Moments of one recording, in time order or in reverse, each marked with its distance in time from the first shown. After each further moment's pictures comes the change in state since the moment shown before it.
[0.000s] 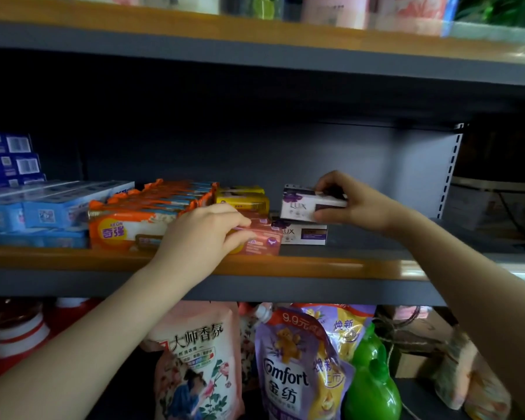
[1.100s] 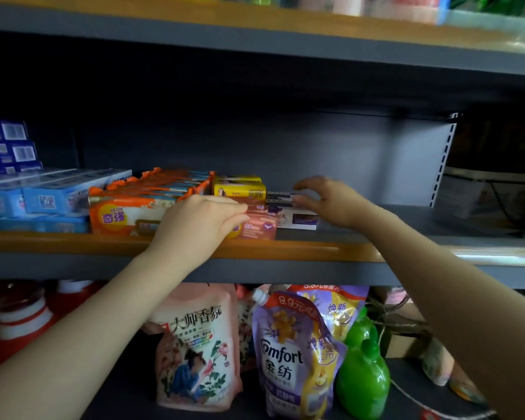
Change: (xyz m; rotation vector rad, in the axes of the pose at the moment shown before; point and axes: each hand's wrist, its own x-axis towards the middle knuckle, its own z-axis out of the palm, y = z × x) left_hand -0.005 0.001 -0.002 0.014 0.000 0.008; right_hand 0.006 -0.016 0.033 -0.428 0.023 0.045
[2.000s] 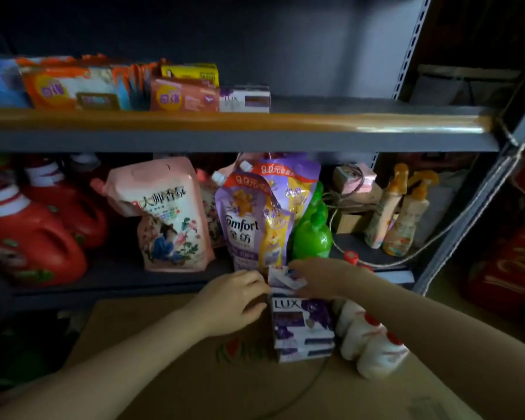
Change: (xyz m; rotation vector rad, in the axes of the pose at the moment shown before) left_hand -0.209 0.099 0.119 -0.285 -0.680 0.246; right_hand -0.244 0.041 0.146 -0.168 -0.804 0.053
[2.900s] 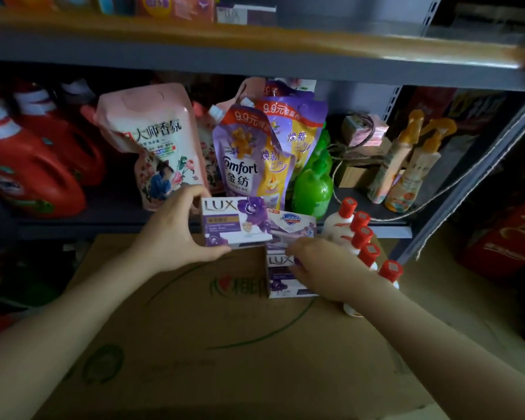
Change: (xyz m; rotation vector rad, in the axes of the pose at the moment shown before) left_hand -0.052 0.002 -0.027 -0.223 0.401 -0.369; right_hand -0.073 -0.042 0.035 0.067 0.278 -0.061
